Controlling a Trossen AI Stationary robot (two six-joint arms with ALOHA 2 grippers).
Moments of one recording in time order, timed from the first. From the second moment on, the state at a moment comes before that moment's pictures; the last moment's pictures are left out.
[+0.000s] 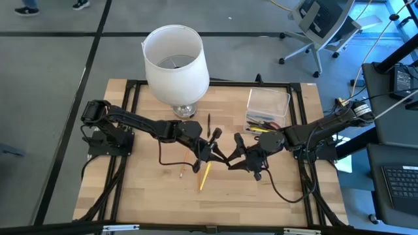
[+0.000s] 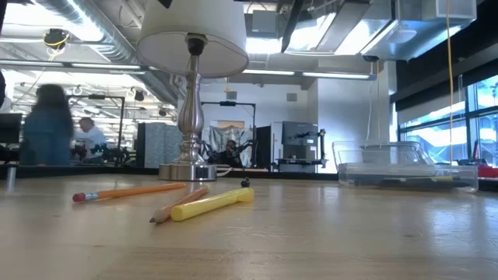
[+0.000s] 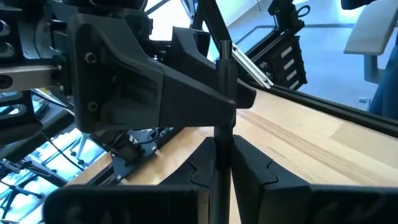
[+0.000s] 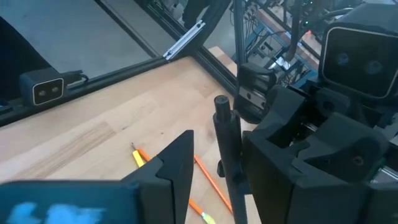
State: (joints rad) left arm -0.12 1.63 1.12 0.27 0.26 0.56; right arm 0.34 1.30 0.93 0.03 -0.04 -0.59
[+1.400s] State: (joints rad) left arm -0.12 1.63 1.12 -0.21 -0.14 0.17; right arm 0.30 1.30 0.93 -0.29 0.34 -0.36
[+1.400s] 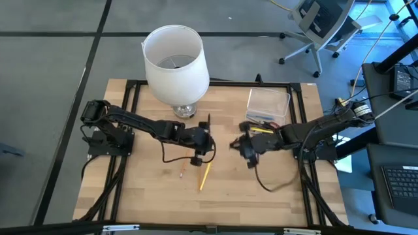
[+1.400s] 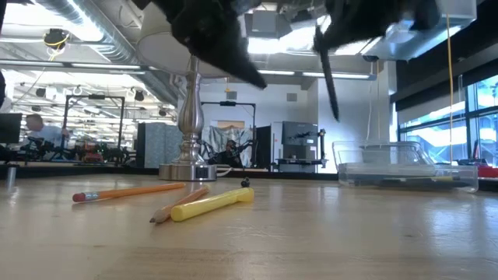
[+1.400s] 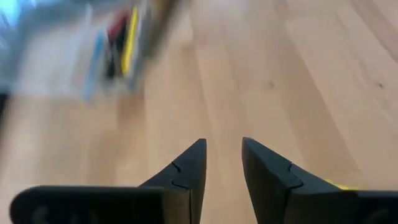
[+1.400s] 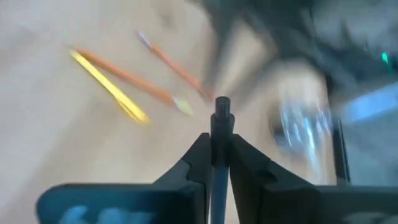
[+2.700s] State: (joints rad) left arm -0.28 1.63 1.12 -0.71 -0.26 -0.93; right arm -0.29 1.43 0.76 -0.67 0.31 -0.06
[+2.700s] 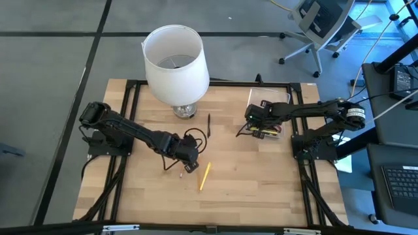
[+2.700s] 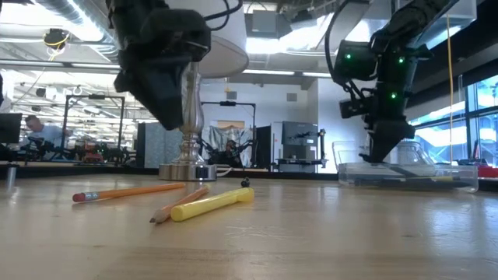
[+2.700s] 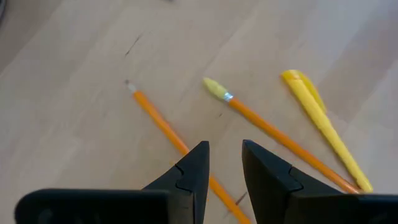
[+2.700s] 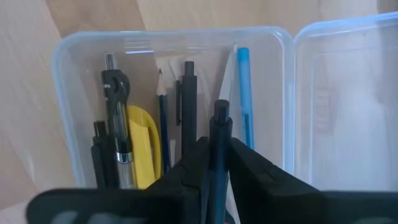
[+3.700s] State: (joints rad) left arm -0.35 1.81 1.12 -0.72 -0.14 -1.28; right arm -0.29 1.43 0.76 -0.66 0.27 -0.03
